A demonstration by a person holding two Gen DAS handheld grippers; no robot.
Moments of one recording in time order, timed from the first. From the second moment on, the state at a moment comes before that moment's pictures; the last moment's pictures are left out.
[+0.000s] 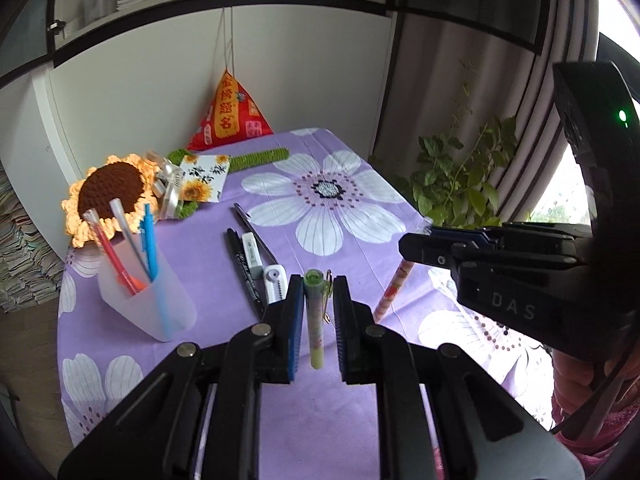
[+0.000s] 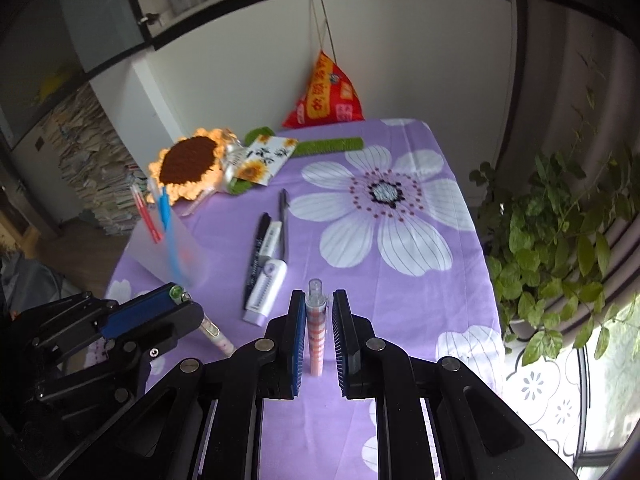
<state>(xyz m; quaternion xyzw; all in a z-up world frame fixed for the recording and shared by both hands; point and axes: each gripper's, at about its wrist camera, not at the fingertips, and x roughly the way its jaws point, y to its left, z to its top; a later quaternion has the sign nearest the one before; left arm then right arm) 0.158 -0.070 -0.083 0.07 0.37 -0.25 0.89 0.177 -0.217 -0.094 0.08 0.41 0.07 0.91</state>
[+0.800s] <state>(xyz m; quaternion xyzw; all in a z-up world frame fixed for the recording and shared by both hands) 0.189 0.018 0.001 0.04 0.26 -0.14 0.95 0.167 -0.165 -0.033 0.04 0.33 0.12 0.93</state>
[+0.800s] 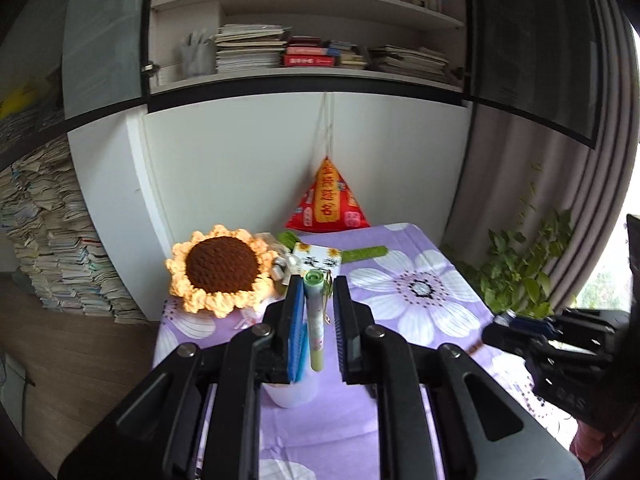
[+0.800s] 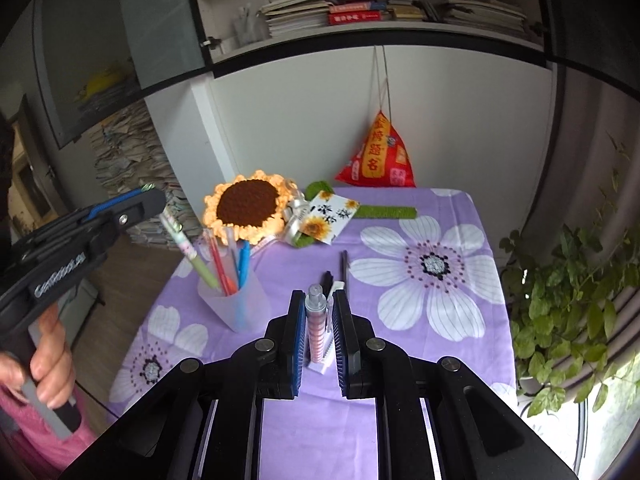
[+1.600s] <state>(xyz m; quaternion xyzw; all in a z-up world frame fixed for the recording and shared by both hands) 0.245 0.051 -0.079 0.01 0.37 -0.11 0.92 0.175 -0.135 -0.029 0.02 0.34 0.12 0.93</state>
